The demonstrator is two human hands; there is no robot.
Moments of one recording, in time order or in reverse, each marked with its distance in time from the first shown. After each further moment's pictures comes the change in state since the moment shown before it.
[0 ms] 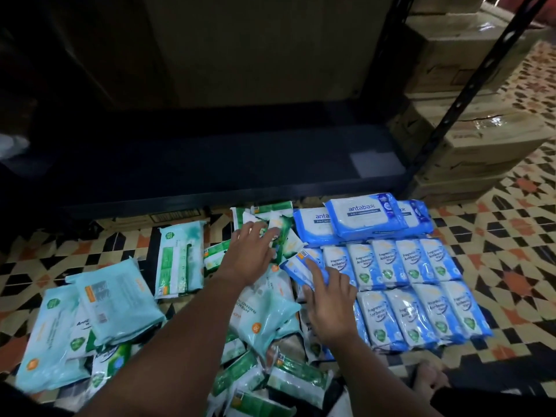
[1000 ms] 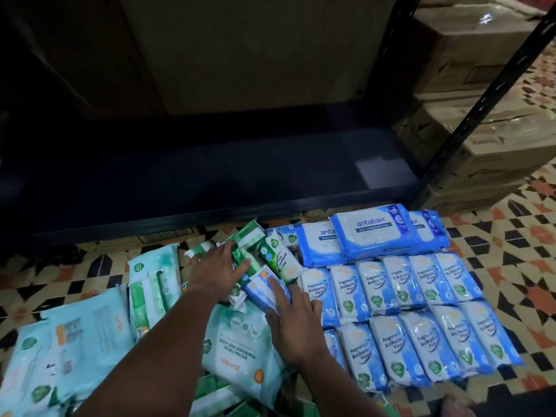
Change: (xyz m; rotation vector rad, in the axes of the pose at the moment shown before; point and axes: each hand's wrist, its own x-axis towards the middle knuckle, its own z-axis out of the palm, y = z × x) left_hand 0.021 -0.074 0.019 -0.017 -0.258 -0.341; right_hand 0.031 -0.054 0.042 0.107 -0.180 -0.105
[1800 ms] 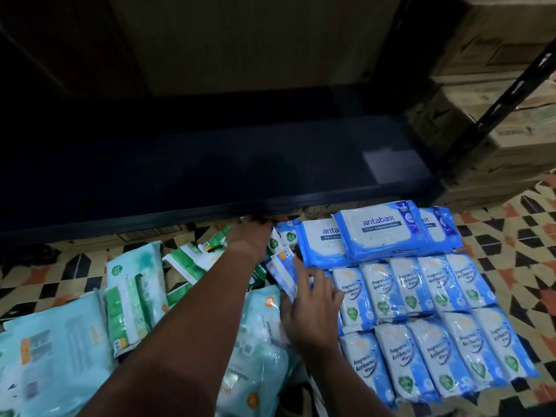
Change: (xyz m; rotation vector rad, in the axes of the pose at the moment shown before) left_hand 0.078 0.081 -0.025 0.327 -0.149 0.156; right_hand 0.034 0.021 -0.004 -0.014 0.156 0.162
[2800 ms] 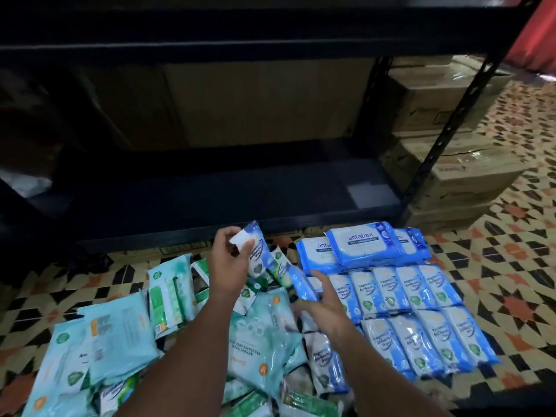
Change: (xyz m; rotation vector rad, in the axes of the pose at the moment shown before) left_hand -0.143 -0.016 -0.004 -1.451 0.918 -0.136; right_hand -0.024 0.007 -0.089 1.055 -0.437 0.451
